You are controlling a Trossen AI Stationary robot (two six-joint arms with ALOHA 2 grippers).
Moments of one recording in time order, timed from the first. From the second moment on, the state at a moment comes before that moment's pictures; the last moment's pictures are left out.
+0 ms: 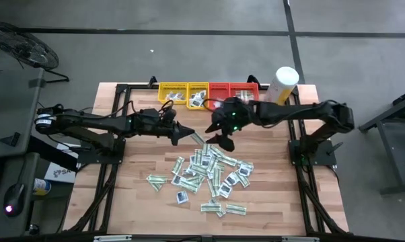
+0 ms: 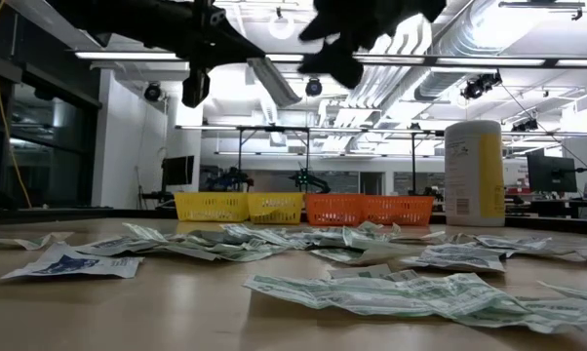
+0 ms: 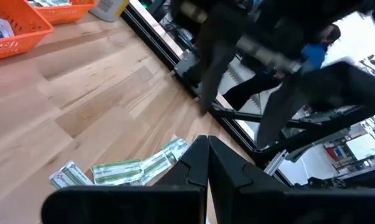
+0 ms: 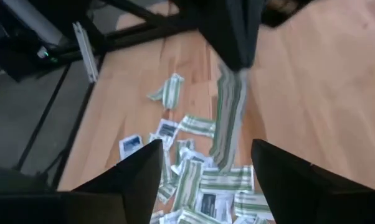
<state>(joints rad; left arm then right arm) 0.07 1.17 0.66 0.30 0.02 -0.81 -0.13 1.55 1.21 -0.27 -0.35 0.17</state>
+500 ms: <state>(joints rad) 0.07 1.17 0.66 0.31 0.02 -0.81 -0.15 1.70 1.21 -0.17 -0.42 0.18</state>
